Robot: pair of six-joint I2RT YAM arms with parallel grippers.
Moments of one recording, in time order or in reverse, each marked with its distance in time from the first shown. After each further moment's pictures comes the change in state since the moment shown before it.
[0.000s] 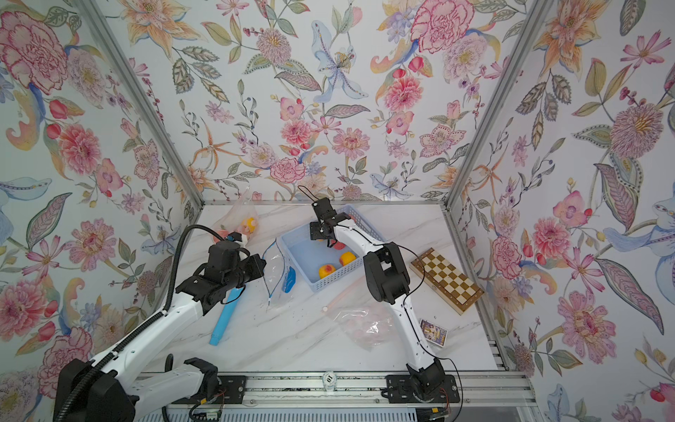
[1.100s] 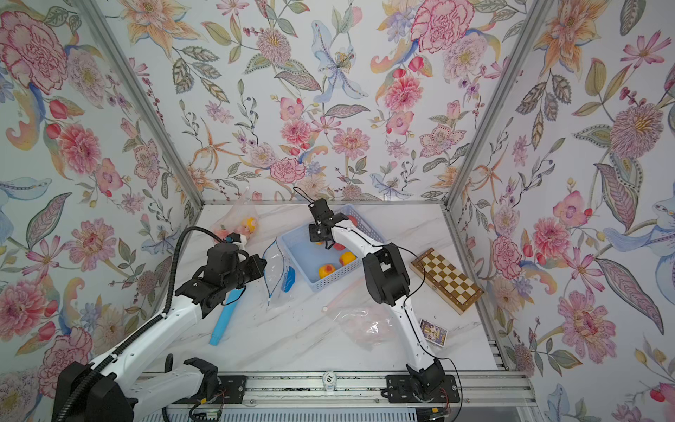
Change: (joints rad) left arm 0.000 -0.018 -0.031 0.053 0.008 -0.027; right arm 0.037 -0.061 -0.050 -0.021 -0.015 -0.028
